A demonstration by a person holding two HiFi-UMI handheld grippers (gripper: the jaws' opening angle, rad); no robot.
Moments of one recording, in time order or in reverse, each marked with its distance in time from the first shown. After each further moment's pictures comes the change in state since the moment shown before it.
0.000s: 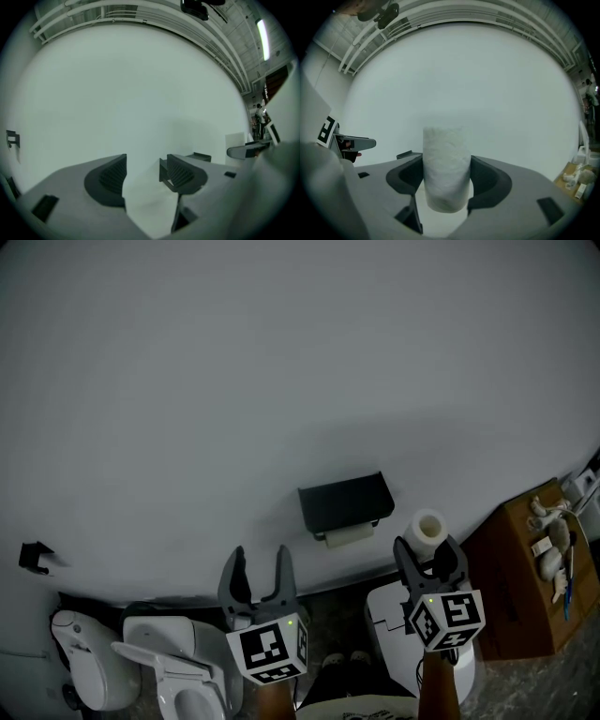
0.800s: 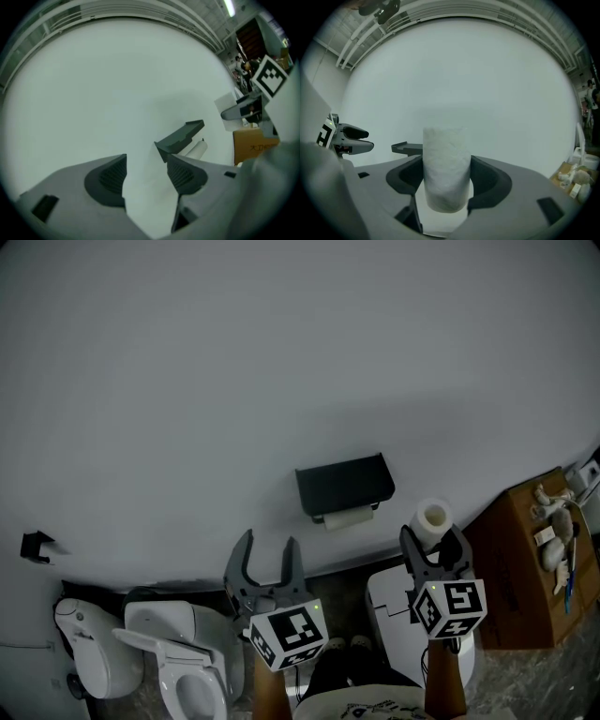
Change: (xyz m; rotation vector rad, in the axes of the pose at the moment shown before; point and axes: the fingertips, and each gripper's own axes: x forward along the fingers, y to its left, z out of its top) left arm 0.004 -0.024 -0.031 0.452 0.153 -0.001; right arm -0.003 -0.018 -0.024 -0.014 0.056 -0.028
